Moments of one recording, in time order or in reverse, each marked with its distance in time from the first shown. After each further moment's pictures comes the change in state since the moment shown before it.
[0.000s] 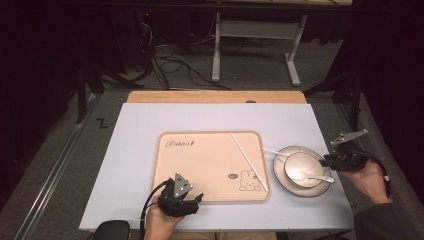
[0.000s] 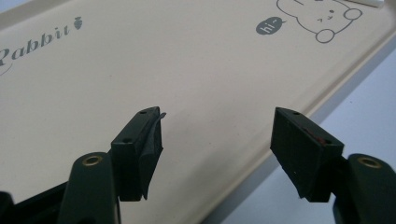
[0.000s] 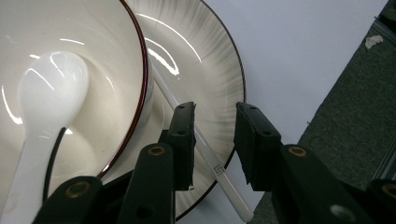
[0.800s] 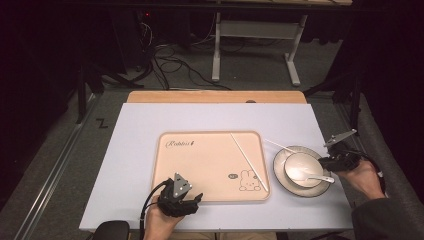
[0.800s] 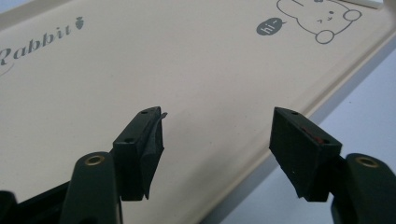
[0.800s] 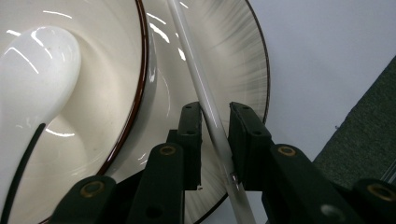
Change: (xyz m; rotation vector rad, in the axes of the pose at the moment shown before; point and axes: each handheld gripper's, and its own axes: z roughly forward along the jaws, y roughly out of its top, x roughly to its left) left arm -0.001 0.002 -0.002 -0.007 -0.004 -0.001; right arm -0.001 0.004 0.020 0.083 0.051 -0.045
